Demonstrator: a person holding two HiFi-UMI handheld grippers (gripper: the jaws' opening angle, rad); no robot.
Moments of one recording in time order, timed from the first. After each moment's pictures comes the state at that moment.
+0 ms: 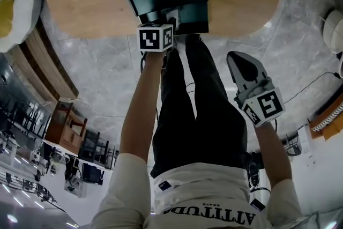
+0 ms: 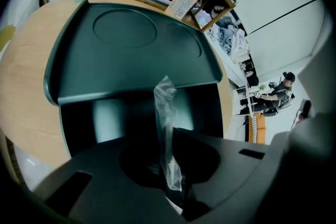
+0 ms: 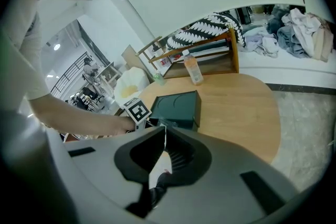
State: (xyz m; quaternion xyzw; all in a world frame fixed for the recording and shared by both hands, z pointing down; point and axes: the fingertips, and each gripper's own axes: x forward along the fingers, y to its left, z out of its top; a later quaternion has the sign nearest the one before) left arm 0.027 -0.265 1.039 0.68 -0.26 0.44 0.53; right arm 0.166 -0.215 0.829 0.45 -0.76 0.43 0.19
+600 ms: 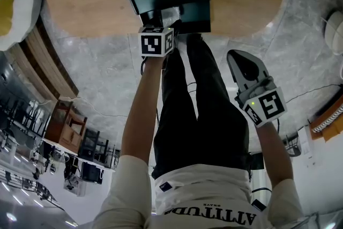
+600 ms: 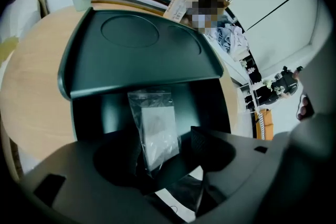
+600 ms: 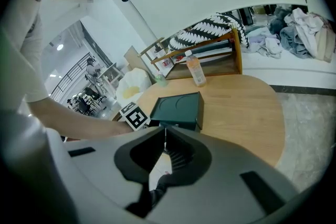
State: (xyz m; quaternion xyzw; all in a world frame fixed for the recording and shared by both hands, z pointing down) left arm 0.016 -0.259 1.045 0.70 -0.28 0.45 0.49; right arm 0.160 -0.217 0.833 0.44 -0.77 0.43 0.18
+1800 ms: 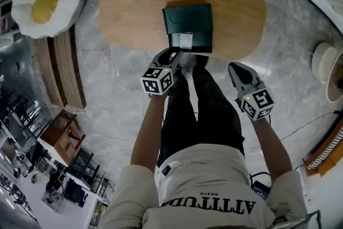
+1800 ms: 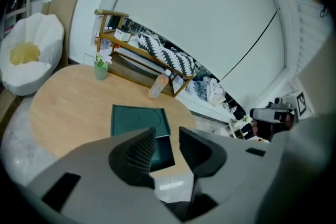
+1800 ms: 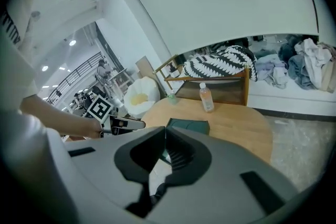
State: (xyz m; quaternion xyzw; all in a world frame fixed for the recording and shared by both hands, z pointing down) left arm -0.010 -0.287 0.785 0.79 -0.36 0.23 0.43; right arm 0.167 -0.230 0.689 0.43 -0.80 0.37 0.17
